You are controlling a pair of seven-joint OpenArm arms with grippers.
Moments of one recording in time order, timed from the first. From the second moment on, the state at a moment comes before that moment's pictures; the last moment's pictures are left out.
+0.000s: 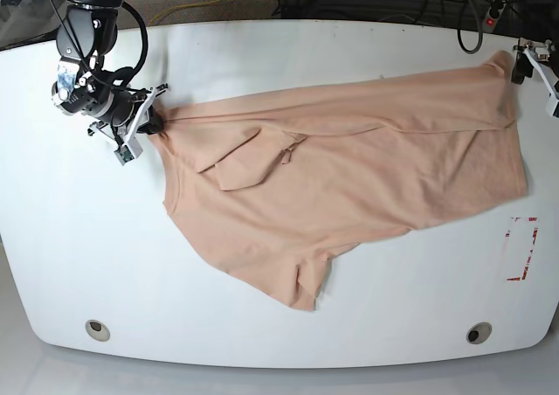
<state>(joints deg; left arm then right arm) 28.8 -33.0 -40.1 95.6 -27.9 -43.2 53.4 -7.8 18.0 17.5 90.6 24.8 41.1 -56.5</state>
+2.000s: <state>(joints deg) 22.7 -25.6 -27.4 95.4 -17.7 -42.8 52.9 15.4 4.8 8.1 75.7 16.2 40.9 -61.6</state>
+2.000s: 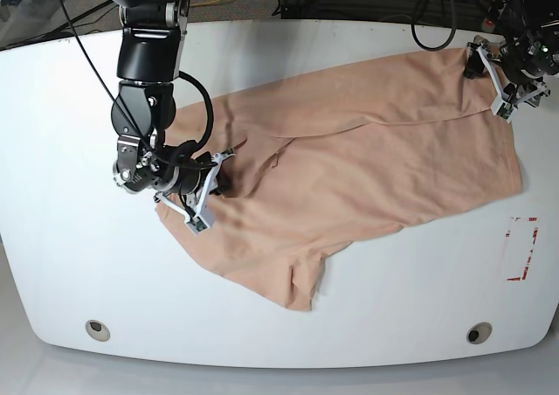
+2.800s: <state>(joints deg) 22.9 -27.8 -27.3 95.3 -17.3 -42.8 53.1 27.9 5.9 8.0 58.5 15.8 40.9 -56.7</state>
